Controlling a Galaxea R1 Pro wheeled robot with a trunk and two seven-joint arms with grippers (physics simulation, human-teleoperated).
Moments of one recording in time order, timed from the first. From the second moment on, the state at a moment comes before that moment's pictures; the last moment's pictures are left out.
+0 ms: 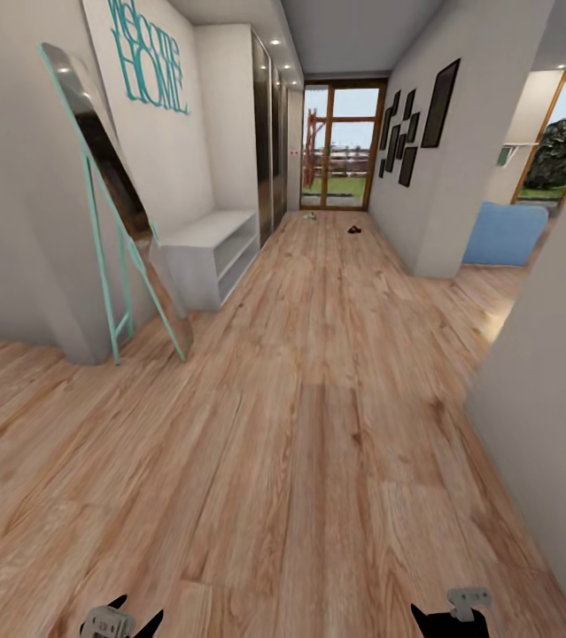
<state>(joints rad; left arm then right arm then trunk) -0.11 0.17 0.23 -0.63 0.06 -0.34 -0.68 -0.42 -0.18 -0.42 -0.12 0.34 -0.31 0.32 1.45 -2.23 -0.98</state>
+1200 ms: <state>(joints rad) -0.11 0.17 0.23 -0.63 0.06 -0.34 -0.68 -0.42 -0.17 -0.42 -0.12 0.33 -0.31 0.32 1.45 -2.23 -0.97</state>
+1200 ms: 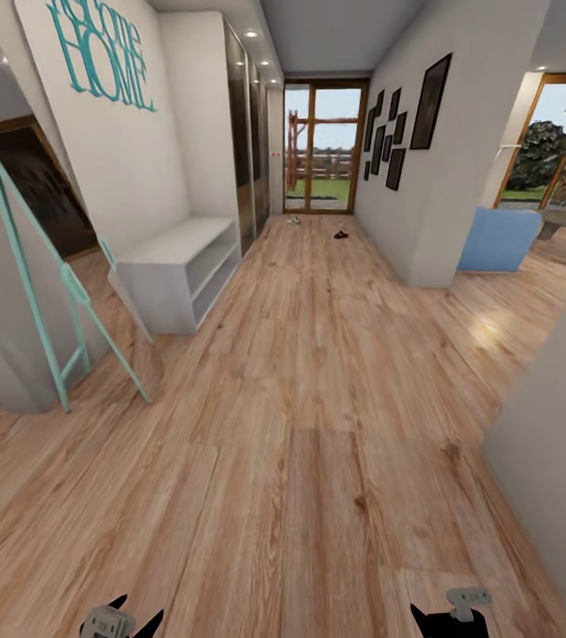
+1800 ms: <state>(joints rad) -0.11 0.17 0.23 -0.63 0.06 -0.34 -0.68 -0.42 -0.17 -0.42 -0.12 0.33 -0.31 0.32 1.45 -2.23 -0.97</state>
